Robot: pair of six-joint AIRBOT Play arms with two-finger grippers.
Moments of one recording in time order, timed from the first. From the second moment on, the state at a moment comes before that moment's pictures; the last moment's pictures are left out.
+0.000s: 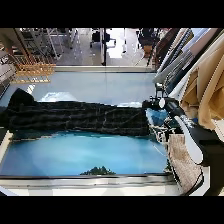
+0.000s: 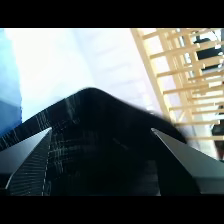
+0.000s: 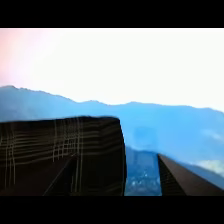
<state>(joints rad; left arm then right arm) 0.72 -2.16 2.03 0.66 -0.54 -1.56 0.00 -1.83 1.56 -1.45 0.70 1.64</state>
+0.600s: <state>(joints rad) 0.82 -2.06 1.99 1.12 -1.19 -1.52 -0.09 -1.59 1.31 -1.03 0.99 1.48</state>
